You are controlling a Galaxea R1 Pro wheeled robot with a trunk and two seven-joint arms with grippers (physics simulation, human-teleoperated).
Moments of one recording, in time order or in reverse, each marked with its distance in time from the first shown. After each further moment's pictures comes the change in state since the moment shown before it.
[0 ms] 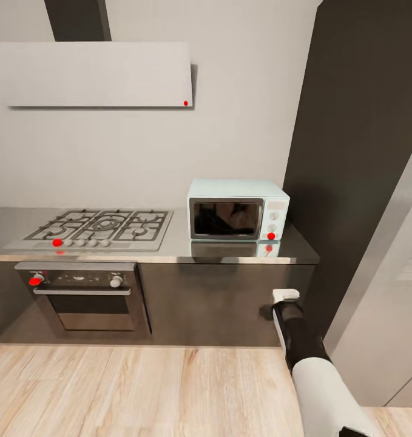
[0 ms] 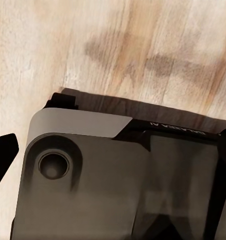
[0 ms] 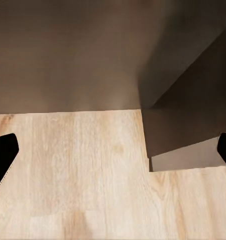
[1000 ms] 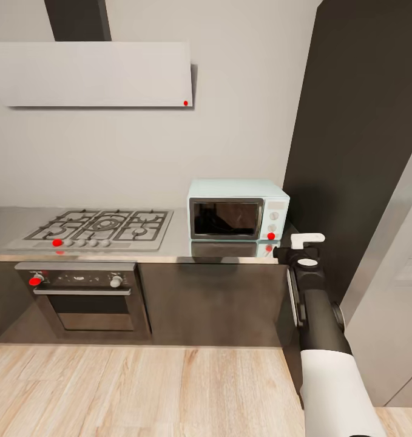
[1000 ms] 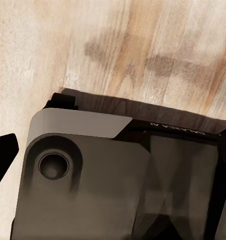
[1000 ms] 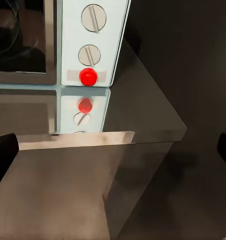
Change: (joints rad) left arm 0.000 0.000 0.000 0.000 0.000 -0.001 0.000; right arm -0.020 0.000 0.142 -0.532 -0.001 0.021 -0.014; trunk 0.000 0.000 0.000
